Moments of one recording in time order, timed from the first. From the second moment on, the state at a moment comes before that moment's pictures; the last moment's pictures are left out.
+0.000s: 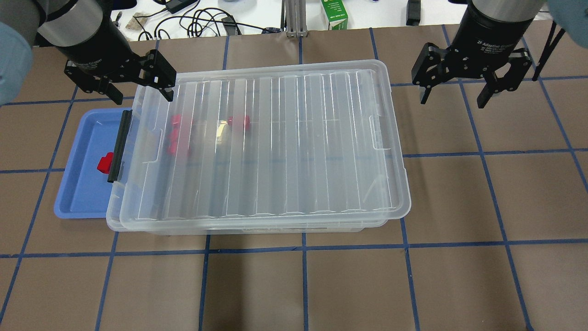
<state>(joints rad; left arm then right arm) -1.52 -1.57 -1.55 -1.52 1.54 0.05 1.53 -1.54 1.48 -1.41 -1.57 0.12</state>
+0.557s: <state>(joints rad) -1.52 -1.56 -1.56 -1.52 1.55 0.06 1.53 -1.54 1.49 -1.41 -1.58 0.12</state>
